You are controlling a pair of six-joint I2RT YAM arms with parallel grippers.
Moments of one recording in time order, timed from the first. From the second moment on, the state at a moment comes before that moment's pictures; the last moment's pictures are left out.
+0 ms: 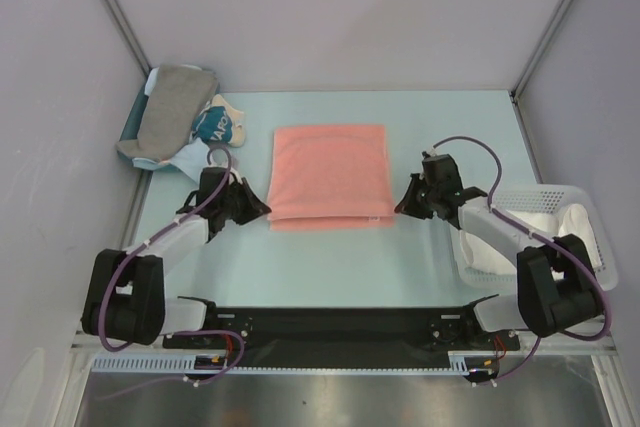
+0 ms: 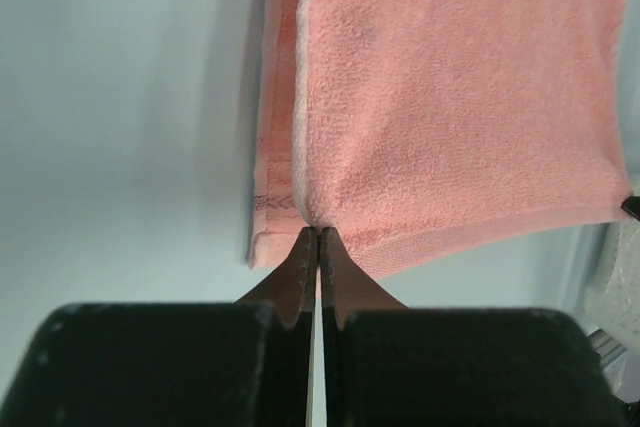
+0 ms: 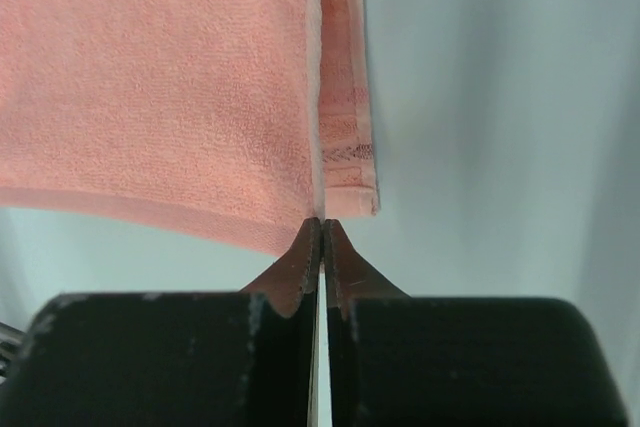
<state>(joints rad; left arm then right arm) -0.16 1.29 0.59 -0.06 0.30 -0.62 0.33 1.36 0.77 -0.25 -0.14 0.60</state>
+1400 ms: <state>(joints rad) -0.23 1.32 0.47 0.01 0.28 -0.60 0.30 1.45 0.64 -0.12 -0.16 0.60</state>
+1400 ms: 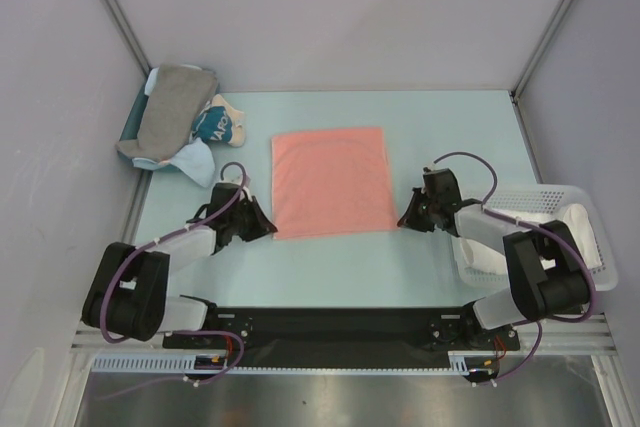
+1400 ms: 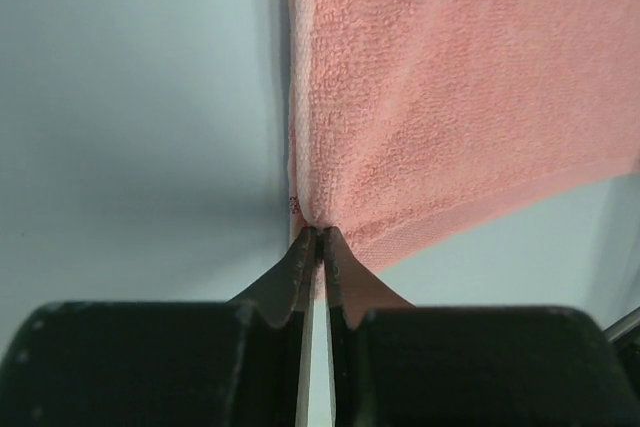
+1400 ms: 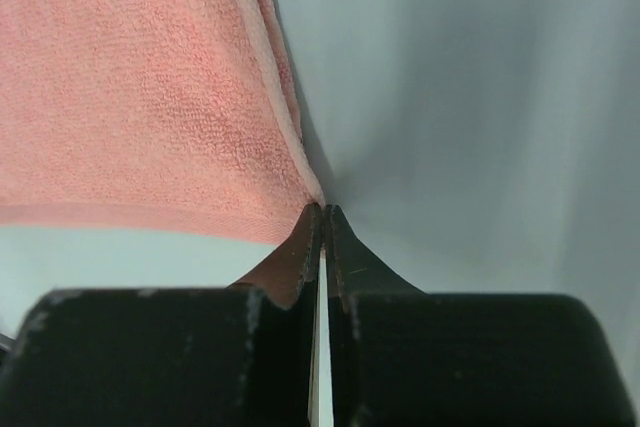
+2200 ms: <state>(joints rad) -0.24 1.39 0.92 -0.18 0.07 -0.53 0.23 1.61 1.14 -0.26 -0.14 0.54</state>
